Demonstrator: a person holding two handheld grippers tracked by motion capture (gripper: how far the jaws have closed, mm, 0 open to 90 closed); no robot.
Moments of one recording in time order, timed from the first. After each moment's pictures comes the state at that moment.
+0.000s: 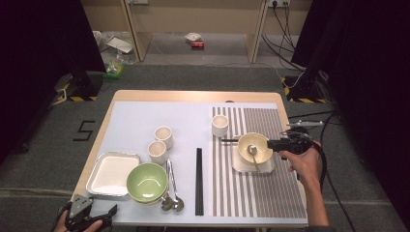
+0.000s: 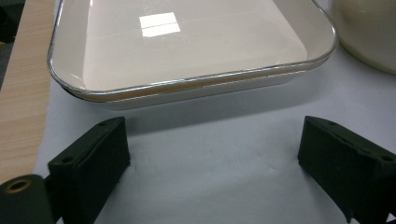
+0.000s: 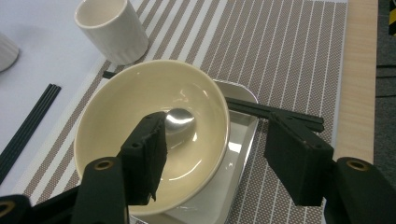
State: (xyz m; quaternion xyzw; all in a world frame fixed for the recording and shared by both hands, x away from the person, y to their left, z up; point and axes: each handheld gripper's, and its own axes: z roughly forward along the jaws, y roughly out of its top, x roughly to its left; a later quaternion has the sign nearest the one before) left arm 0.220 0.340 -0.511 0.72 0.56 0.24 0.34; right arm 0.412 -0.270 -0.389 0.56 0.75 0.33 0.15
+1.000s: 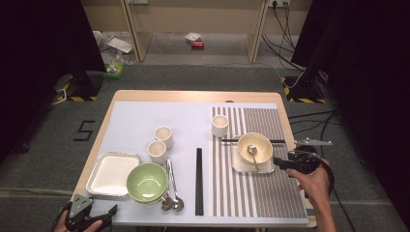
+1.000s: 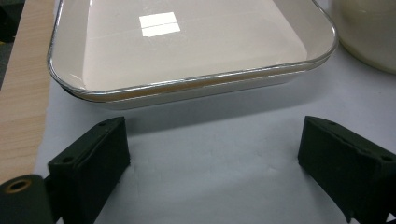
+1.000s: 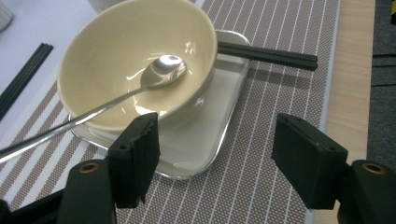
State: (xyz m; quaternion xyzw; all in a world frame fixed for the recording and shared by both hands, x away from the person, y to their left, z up) left arm 0.220 0.341 -0.510 0.72 0.56 0.24 0.34; right arm 0.371 -0.291 -0.418 0.55 0.75 0.33 0.15
